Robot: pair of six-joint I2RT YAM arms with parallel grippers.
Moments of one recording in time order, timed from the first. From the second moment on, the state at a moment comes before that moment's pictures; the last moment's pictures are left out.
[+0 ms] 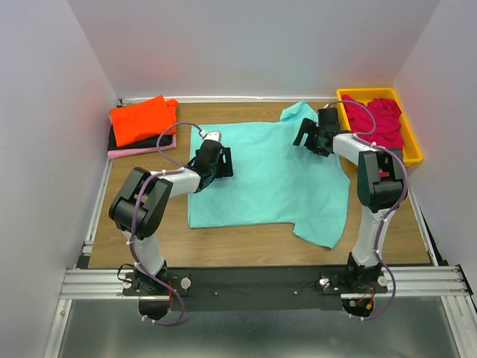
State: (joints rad) left arm -0.46 1.80 0.92 0.20 -0.14 -0.42; right arm 0.15 2.03 1.36 -0.17 -0.03 0.47
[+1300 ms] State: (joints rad) left arm -0.53 1.40 0.70 0.12 -0.41 -0.54; right arm 0.16 2.07 1.66 -0.22 -0.18 0.44
